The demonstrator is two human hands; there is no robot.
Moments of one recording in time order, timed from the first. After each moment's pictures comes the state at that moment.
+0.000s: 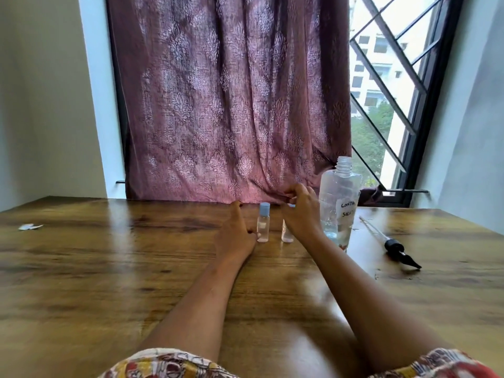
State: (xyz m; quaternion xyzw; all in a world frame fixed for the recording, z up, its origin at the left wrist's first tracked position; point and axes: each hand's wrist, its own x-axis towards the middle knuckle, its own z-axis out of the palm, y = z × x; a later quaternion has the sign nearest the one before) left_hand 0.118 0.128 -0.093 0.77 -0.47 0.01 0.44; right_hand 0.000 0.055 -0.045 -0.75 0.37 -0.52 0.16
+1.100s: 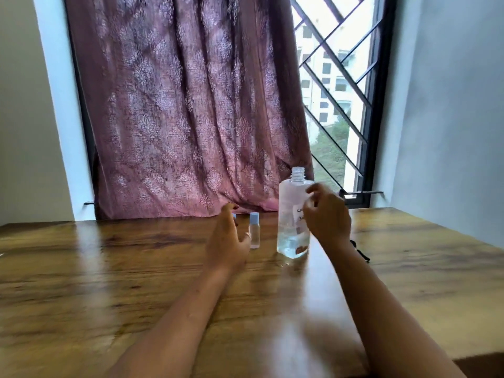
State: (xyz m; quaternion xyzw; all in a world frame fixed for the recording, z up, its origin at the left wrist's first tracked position) left_hand 0.063 0.136 -0.081 0.65 -0.55 0.13 0.50; right_hand -0.114 0.073 -0.018 -0.68 0.46 -0.57 0.04
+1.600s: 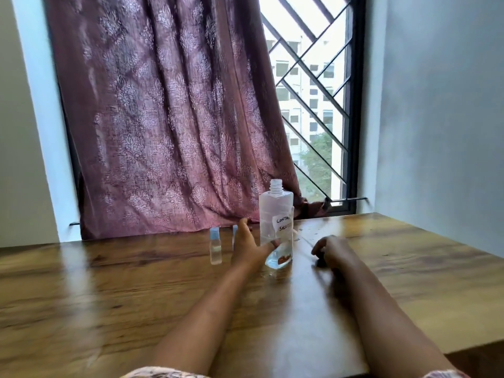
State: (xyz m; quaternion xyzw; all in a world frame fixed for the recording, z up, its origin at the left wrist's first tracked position) left_hand 0.004 0.095 -0.070 0.63 -0.55 -0.09 0.54; right_hand -0.186 0.009 -0.073 -0.74 0.58 -0.28 0.18
